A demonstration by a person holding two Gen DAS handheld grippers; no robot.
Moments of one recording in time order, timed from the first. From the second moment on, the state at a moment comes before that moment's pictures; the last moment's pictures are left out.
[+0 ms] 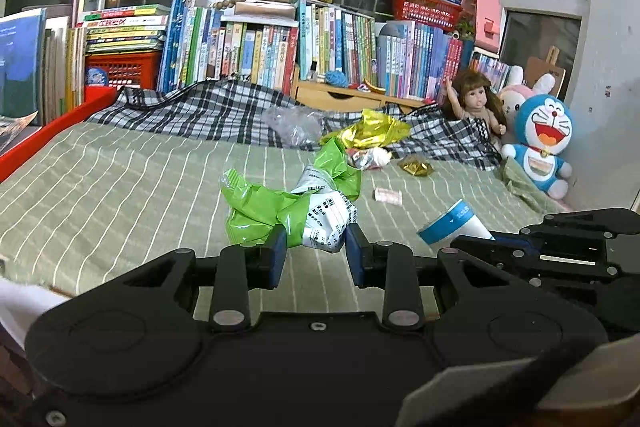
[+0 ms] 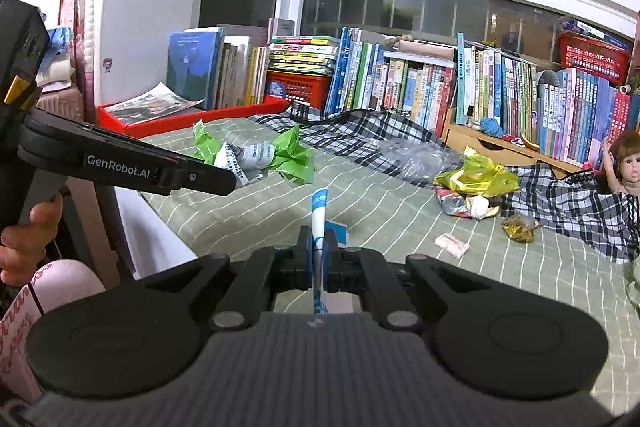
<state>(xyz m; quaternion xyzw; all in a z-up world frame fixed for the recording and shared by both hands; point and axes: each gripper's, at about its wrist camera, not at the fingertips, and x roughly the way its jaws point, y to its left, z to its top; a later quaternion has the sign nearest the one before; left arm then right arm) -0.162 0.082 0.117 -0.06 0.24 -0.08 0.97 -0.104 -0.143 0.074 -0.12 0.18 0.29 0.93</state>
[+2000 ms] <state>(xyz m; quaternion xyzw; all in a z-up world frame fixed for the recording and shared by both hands) -0.125 0.092 -0.150 -0.07 0.56 -0.06 0.82 -0.065 -0.114 -0.140 -0.13 0.46 0.30 0.82</state>
